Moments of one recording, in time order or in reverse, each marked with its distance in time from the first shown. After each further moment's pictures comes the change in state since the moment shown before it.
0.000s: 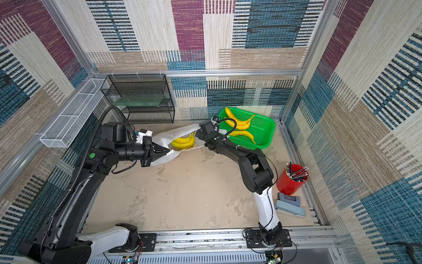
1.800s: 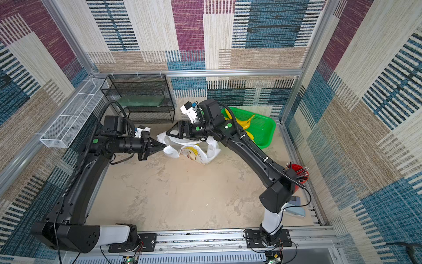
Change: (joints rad) left arm 0.102 0.163 0.108 -0.116 0.070 0.142; right arm 0.097 -0.267 0.331 -0.454 -1.079 -0.121
